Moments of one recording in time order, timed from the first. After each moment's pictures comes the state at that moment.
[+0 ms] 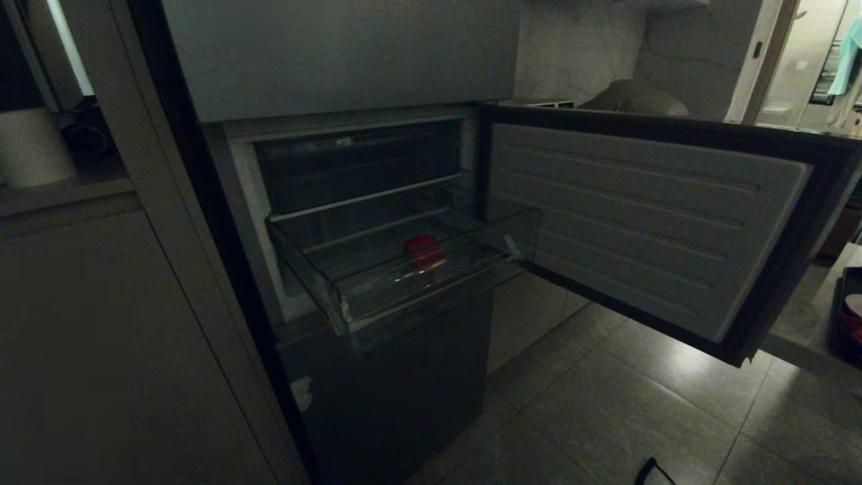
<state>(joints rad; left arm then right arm) 0.00 0.00 0.00 0.00 0.00 0.01 -0.91 1.73 -0.97 -0.41 0.00 0.12</state>
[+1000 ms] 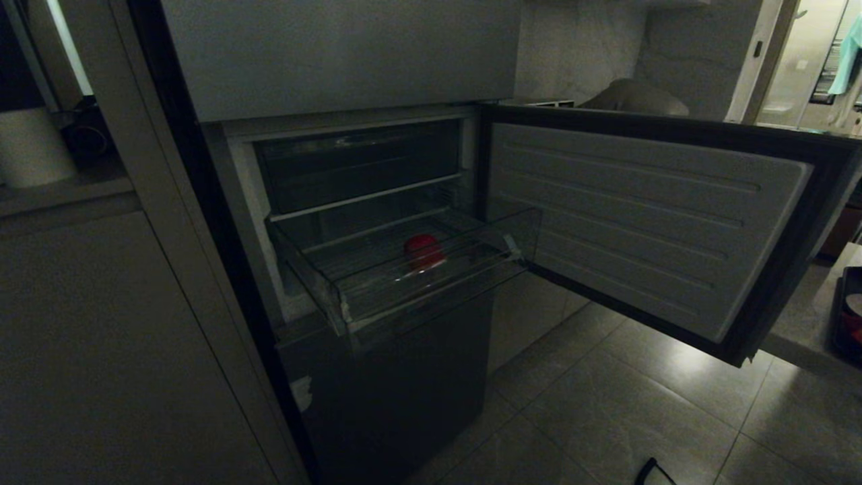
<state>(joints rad) 0.00 0.00 0.00 0.00 0.00 0.01 -1.05 2.32 -1.50 -0.57 0.22 0.23</state>
